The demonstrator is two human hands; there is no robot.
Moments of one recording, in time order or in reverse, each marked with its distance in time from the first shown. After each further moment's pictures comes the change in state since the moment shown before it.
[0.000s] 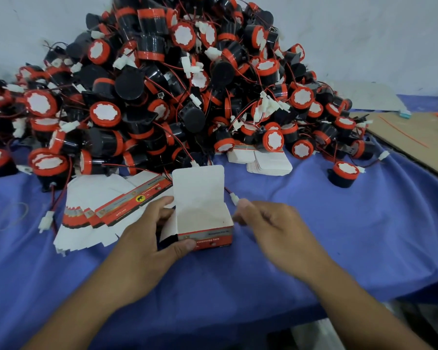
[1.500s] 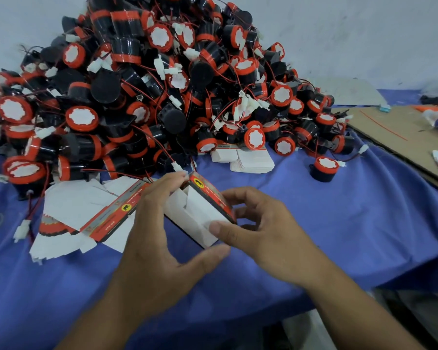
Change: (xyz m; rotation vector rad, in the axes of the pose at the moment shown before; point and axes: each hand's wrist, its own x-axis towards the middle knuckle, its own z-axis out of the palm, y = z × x) left_hand -0.005 0.057 0.035 -0.051 0.259 0.456; right_hand -0.020 -0.015 -0.022 0.356 -0.098 0.008
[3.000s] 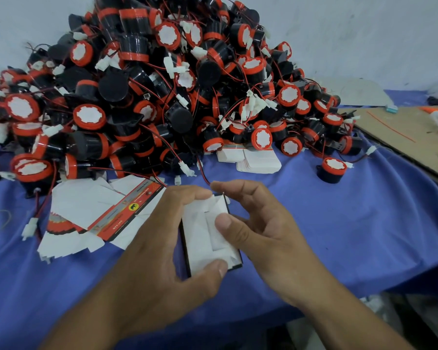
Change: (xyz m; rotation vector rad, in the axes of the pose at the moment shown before) left_hand 0.006 0.020 -0.029 -0.022 -0.275 0.006; right_hand -0.005 -0.007 0.027 0.510 -0.031 -0.061
